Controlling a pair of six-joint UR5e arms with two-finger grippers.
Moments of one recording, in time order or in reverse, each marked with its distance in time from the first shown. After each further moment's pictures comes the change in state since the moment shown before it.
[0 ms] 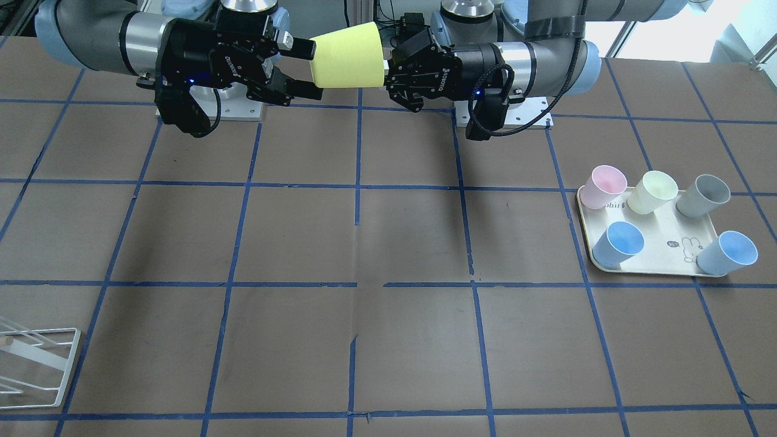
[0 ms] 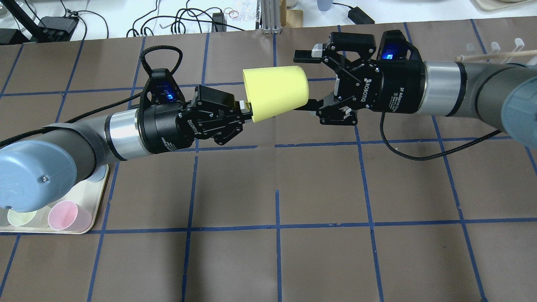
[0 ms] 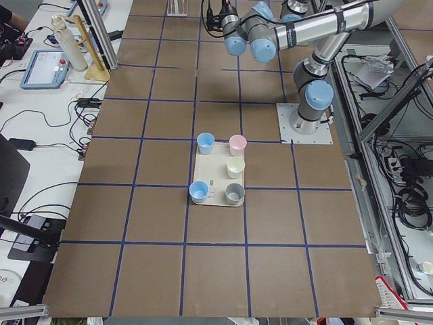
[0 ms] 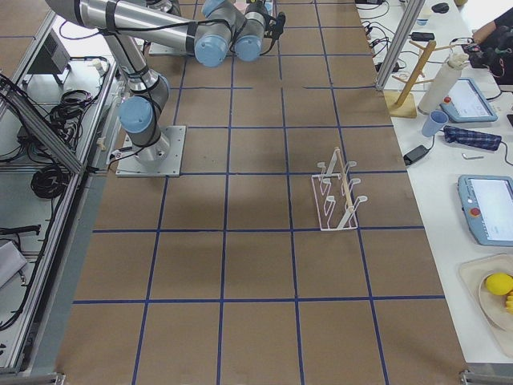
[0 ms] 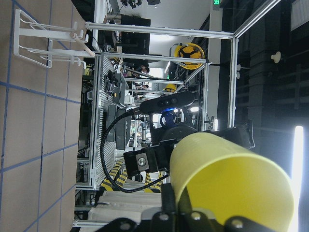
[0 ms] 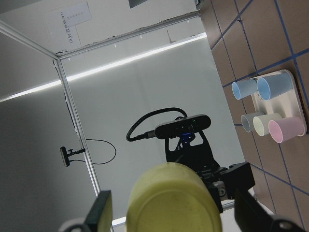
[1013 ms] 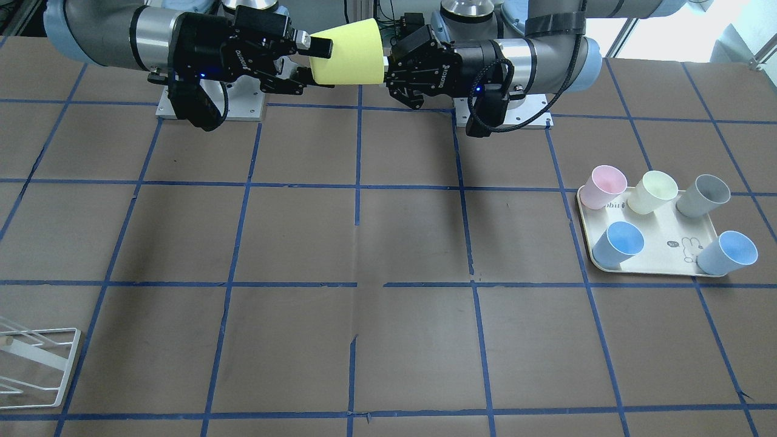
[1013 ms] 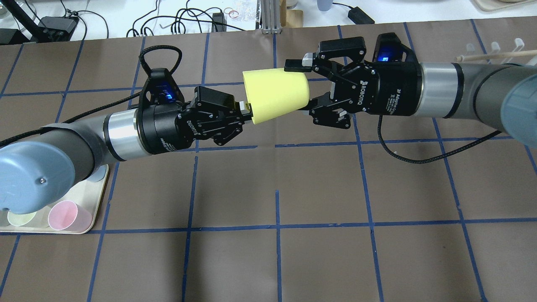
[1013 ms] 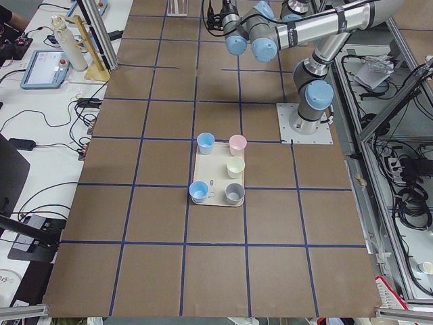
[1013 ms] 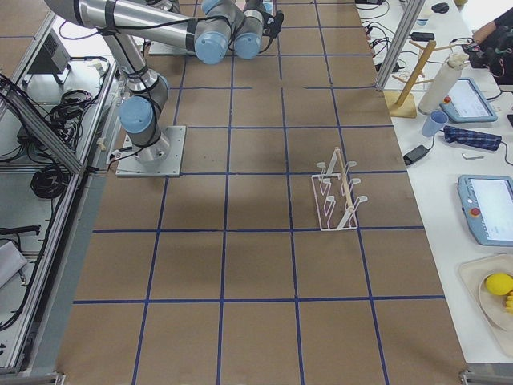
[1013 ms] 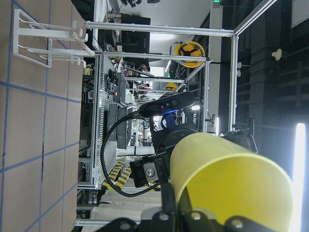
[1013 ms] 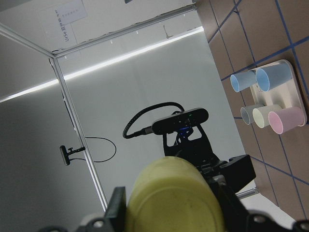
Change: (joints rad) left arm 0.000 0.009 0.001 0.000 0.008 0.003; right arm 0.008 -0.004 -0.011 0.043 -0.004 0.004
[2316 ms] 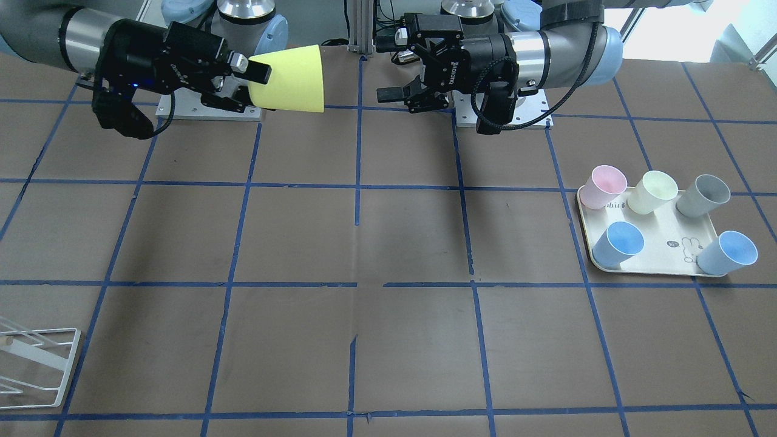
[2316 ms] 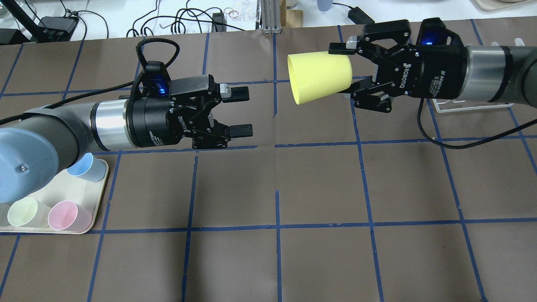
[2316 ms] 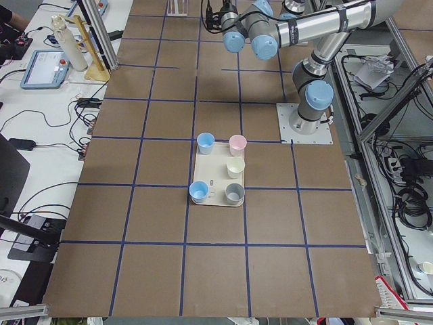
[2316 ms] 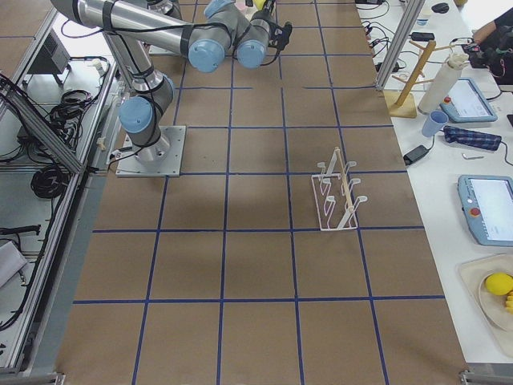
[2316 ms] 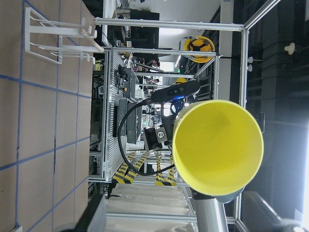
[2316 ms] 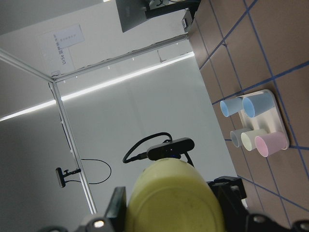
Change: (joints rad) left arm 0.033 -0.009 0.078 0.018 0.186 -0.126; right arm -0.184 0.011 -0.044 -0.003 -0.155 0.015
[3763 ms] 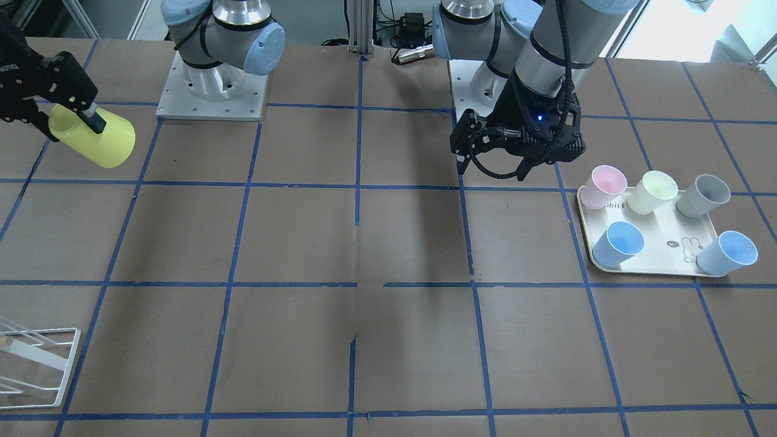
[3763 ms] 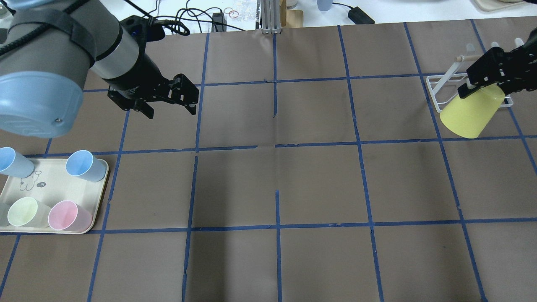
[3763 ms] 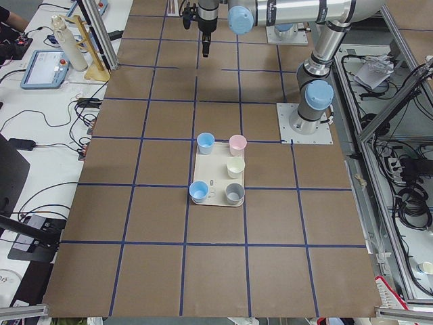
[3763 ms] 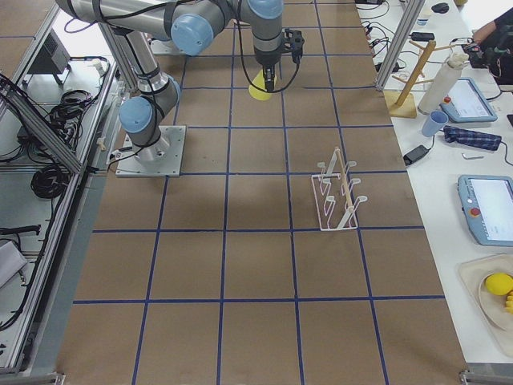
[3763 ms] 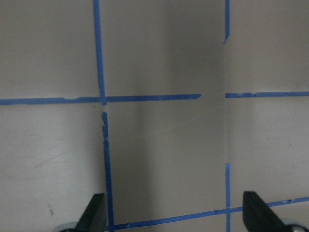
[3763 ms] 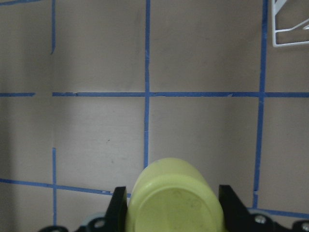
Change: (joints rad) left arm -0.175 -0.144 0.306 0.632 1.347 -0.653; right arm -0.108 0.027 -0.213 -0.562 -1.129 0.003
